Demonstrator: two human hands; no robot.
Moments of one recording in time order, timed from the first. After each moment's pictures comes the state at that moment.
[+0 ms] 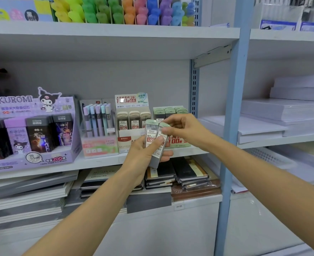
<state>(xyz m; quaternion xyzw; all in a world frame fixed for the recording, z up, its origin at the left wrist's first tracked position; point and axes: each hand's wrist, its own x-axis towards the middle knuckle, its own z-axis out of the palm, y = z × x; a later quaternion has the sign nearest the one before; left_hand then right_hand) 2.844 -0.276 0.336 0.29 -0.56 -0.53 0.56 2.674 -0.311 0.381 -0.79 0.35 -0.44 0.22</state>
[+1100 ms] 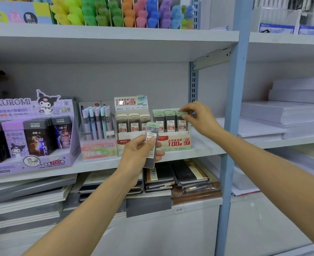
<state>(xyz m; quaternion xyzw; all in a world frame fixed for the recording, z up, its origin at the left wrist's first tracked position) 2.854 -0.281 0.338 0.35 -0.55 -0.49 0.59 2.632 -0.364 0.396 -0.74 0.50 -0.44 -0.06</state>
